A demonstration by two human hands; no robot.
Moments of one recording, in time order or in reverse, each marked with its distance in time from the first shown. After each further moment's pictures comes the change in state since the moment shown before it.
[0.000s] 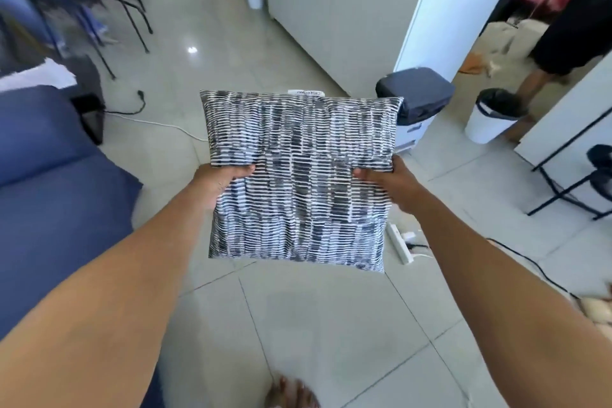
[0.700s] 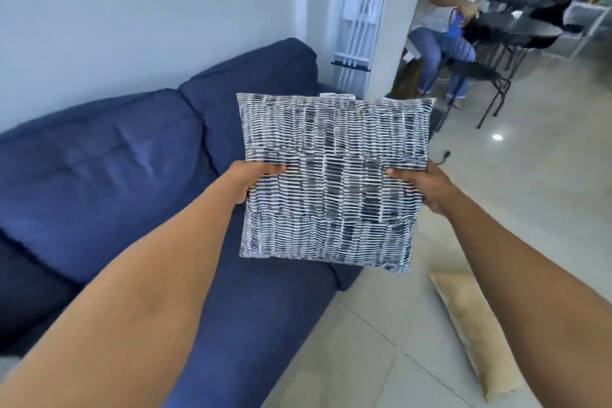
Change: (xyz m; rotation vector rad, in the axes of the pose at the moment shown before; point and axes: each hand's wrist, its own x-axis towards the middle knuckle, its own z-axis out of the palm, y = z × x) left_hand -0.255 -0.096 -0.458 -0.444 0.832 0.051; right_hand -0.044 -0.165 0.526 -0.207 -0.953 -0.192
